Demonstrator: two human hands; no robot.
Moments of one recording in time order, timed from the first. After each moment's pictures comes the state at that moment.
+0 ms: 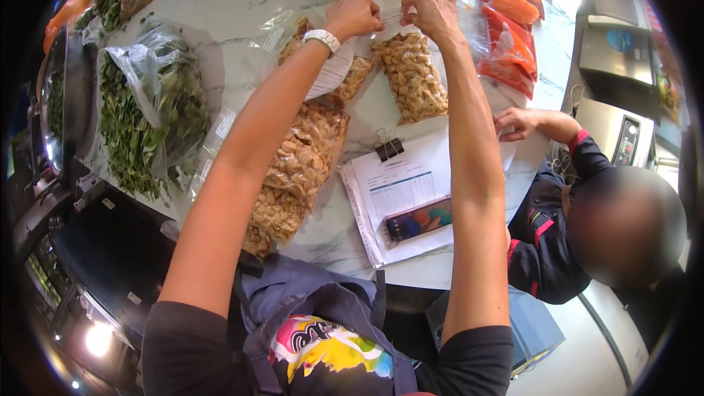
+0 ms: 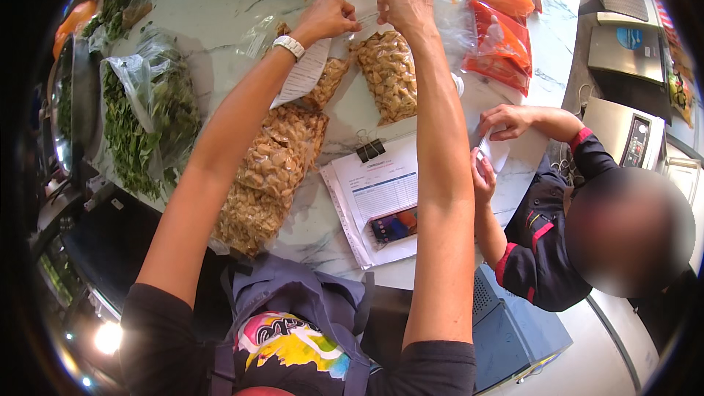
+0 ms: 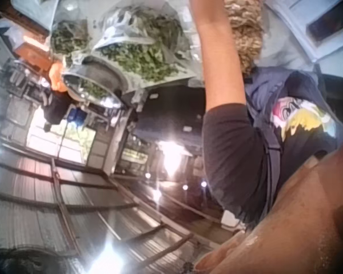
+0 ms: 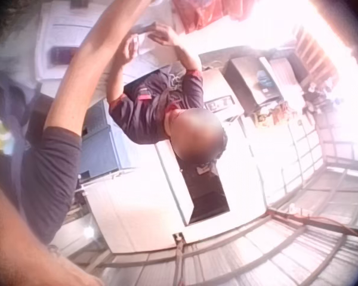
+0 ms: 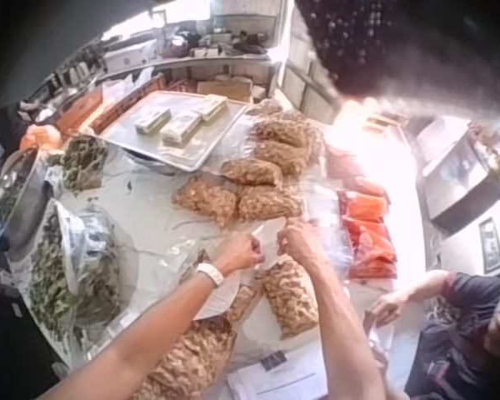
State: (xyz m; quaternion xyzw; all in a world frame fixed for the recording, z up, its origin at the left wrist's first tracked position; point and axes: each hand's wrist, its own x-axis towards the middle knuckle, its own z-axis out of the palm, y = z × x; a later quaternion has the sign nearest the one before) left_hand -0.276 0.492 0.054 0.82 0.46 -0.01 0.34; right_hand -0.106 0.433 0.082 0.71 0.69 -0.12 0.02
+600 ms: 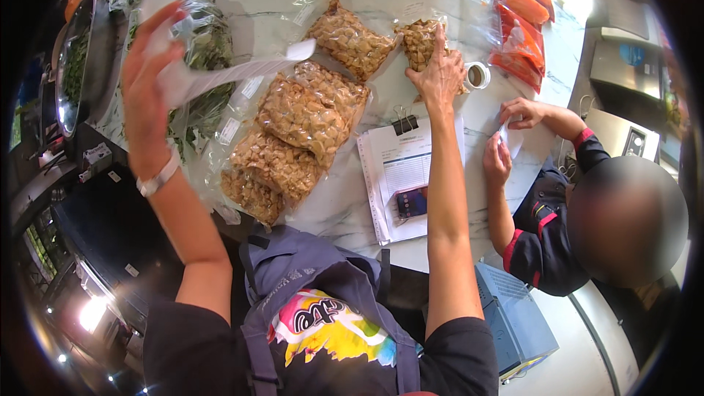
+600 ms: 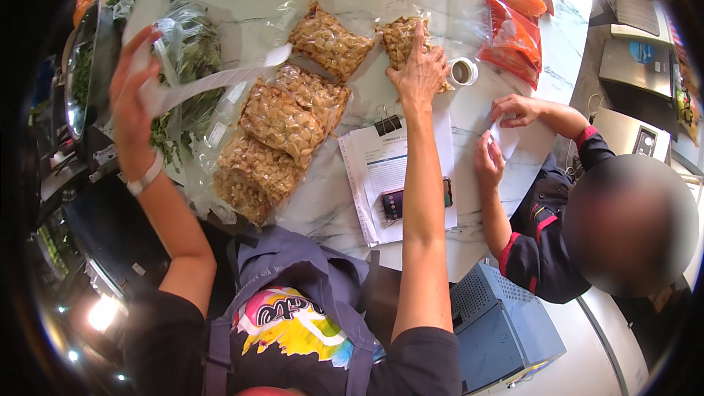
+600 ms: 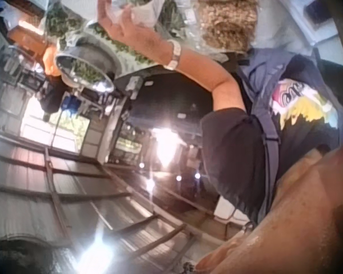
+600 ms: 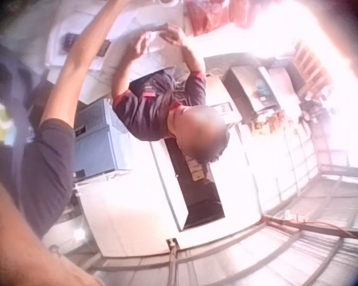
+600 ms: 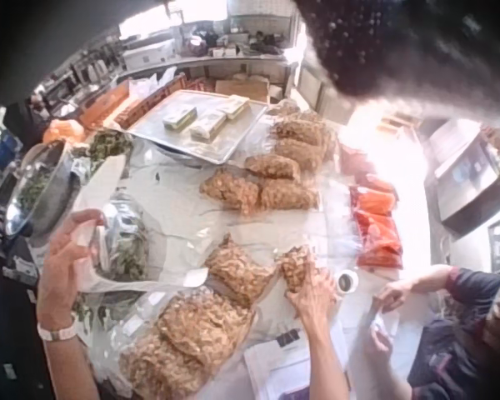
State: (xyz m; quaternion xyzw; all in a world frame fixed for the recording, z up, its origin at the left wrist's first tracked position) left_hand -0.527 0.397 0.279 0.64 0.47 0.40 0.45; right_hand -0.178 0.291 0.063 0.85 0.51 -0.04 -0.10
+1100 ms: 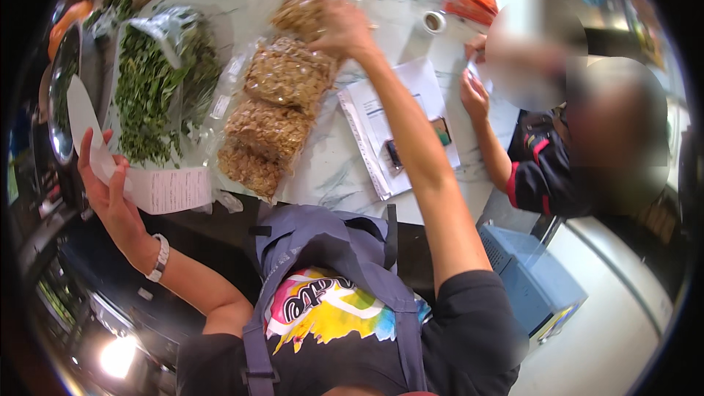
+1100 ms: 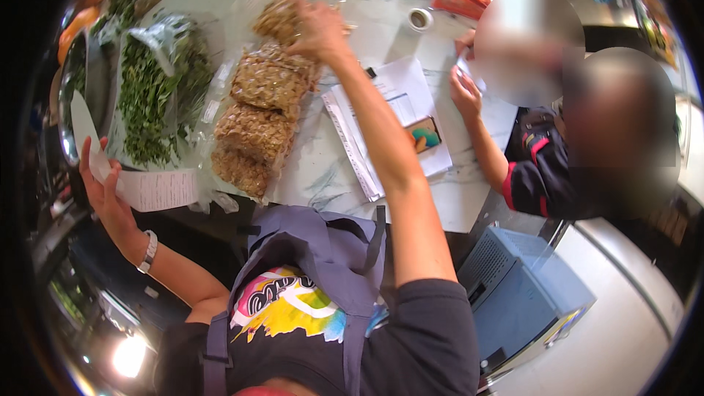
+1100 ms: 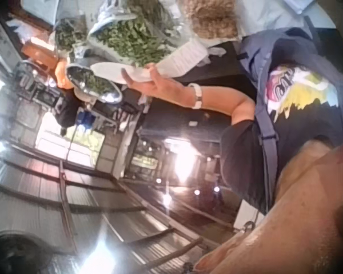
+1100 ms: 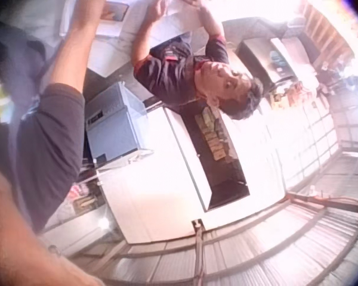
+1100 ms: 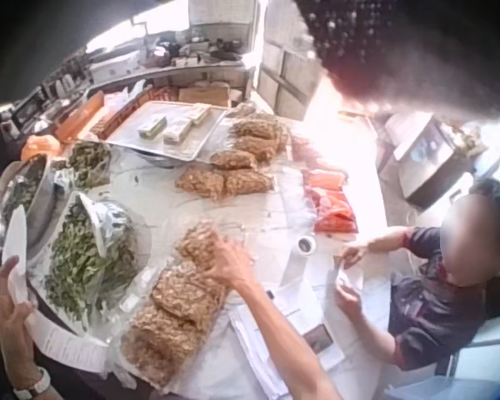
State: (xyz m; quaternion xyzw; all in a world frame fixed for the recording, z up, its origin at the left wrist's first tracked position) left_hand -0.631 0.260 0.350 0.61 0.55 0.43 0.38; right_hand -0.275 0.311 0.145 0.72 0.64 -0.21 -0.15
